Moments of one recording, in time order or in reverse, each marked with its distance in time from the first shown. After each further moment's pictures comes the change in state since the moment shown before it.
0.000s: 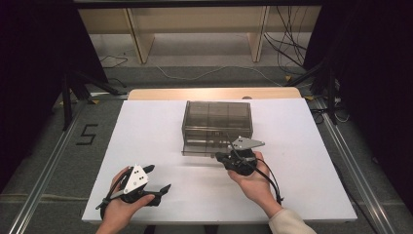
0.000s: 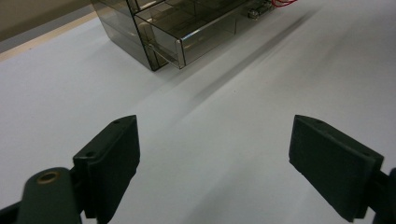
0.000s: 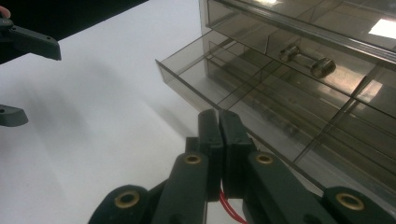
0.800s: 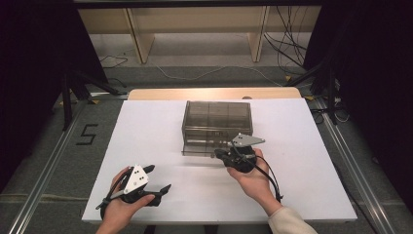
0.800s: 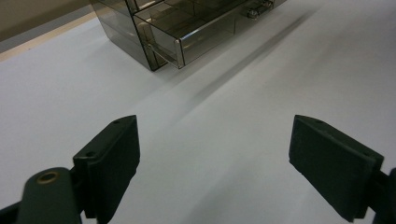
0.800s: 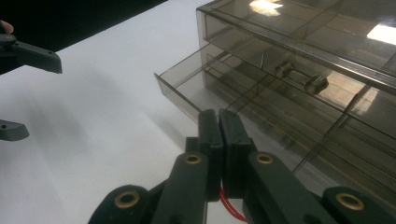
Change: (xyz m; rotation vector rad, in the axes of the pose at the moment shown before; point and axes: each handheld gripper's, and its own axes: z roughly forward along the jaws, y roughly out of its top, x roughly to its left) left arm 0.000 0.000 0.000 0.000 -0.001 0.001; right arm -0.001 0.008 0.000 -0.019 -0.001 0.001
